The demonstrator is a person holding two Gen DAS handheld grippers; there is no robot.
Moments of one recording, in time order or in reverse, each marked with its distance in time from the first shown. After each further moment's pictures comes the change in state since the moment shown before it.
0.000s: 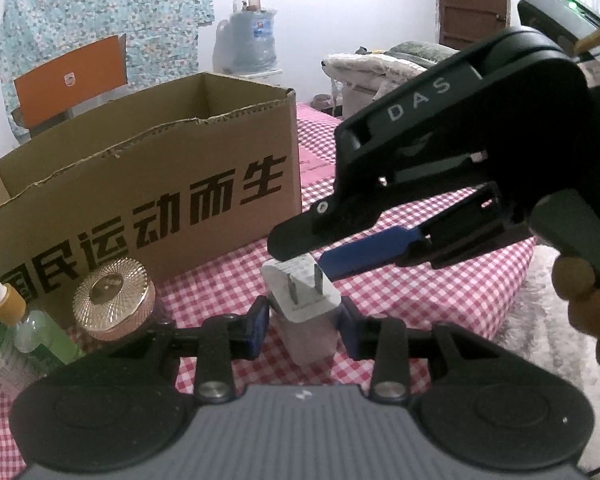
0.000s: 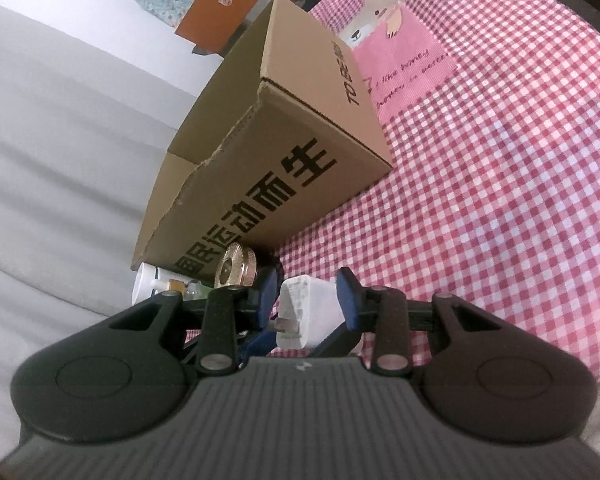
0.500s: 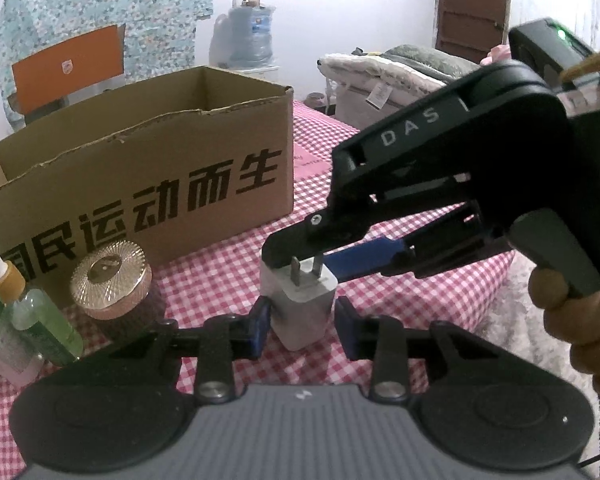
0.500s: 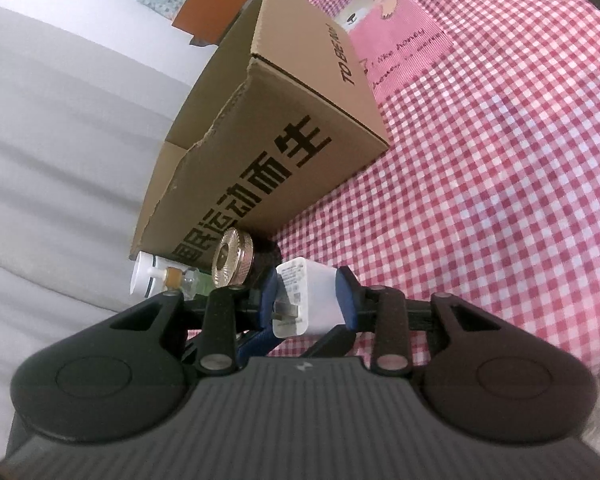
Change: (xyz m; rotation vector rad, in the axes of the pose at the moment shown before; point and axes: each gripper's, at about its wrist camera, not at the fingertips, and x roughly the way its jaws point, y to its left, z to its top) left arm -0.013 0.003 -0.011 -0.030 0.007 -0.046; right arm 0.006 -0.004 -0.013 0.023 0.020 -0.002
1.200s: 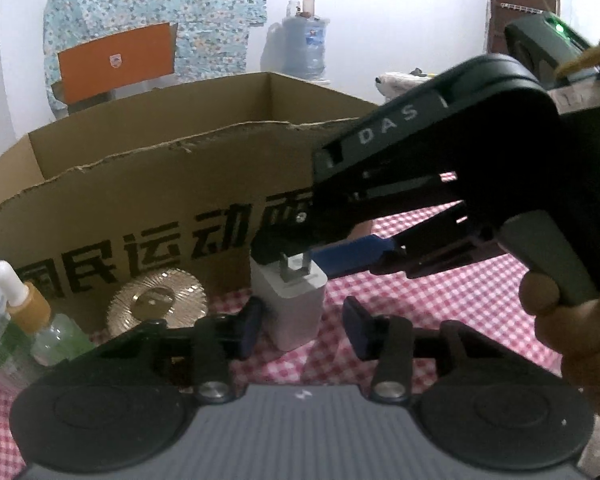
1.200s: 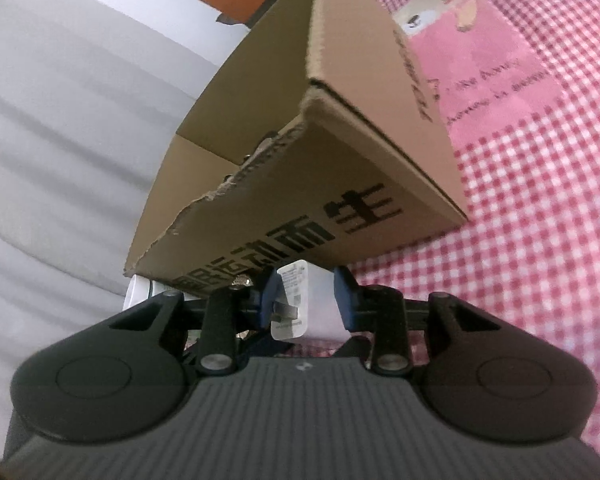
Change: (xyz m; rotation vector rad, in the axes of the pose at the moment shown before) left arm 0.028 0.032 0.024 -0.102 -0.043 0.106; right arm 0.061 0.025 0.054 -0.101 0.051 0.029
